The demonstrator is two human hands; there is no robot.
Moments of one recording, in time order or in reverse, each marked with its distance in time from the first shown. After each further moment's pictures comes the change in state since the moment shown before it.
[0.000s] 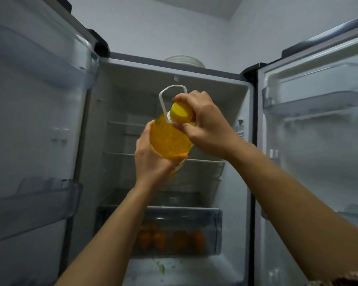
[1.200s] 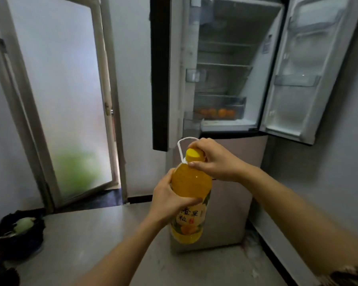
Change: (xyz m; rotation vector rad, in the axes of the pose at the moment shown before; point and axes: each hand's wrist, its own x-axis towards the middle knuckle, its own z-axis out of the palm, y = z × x) left_hand -0.356 0.226 -0.571 -0.041 -0.638 -0.747; right_hand -0.186 -0.604 -0.010 0.295 -0.673 0.560
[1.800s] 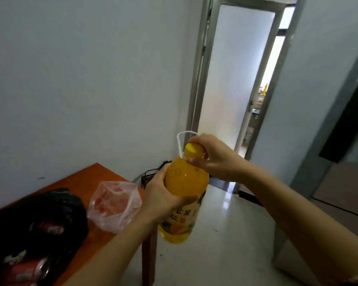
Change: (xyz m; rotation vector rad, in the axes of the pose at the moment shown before) left_hand -0.342 0.021 -0.341 0.208 0.666 -0.238; right_hand 0.002 -0.407 0.185 0.281 -0.284 -0.616
